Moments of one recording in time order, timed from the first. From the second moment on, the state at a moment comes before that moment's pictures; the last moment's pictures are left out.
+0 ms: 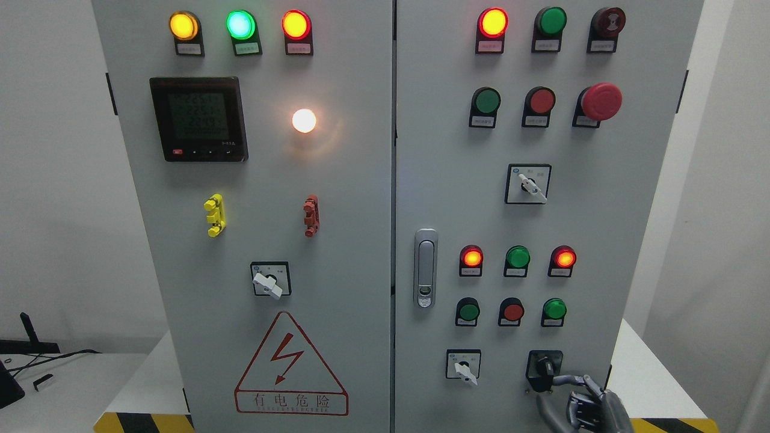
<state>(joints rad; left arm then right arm) -0.04 -0.09 0.08 0.06 0.00 -0.16 0.05 -0.16 -0.11 -0.01 -1.67 0.00 0.11 -0.01</state>
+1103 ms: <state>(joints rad) -0.04 -0.09 0.08 0.06 0.00 -0.16 0.05 -0.18 -0.07 0.00 -1.68 0.00 0.14 0.00</state>
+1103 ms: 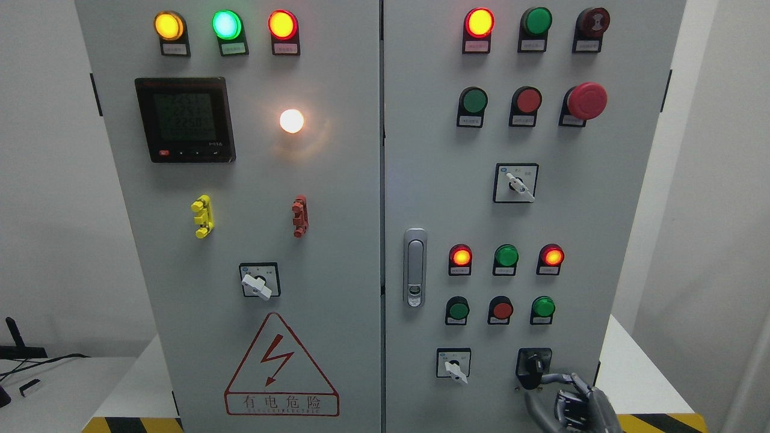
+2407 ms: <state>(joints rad) -0.04 -0.09 0.08 0.06 0.00 -0.16 0.05 -0.18 -0.04 0.04 -1.68 0.00 0.15 0.00</state>
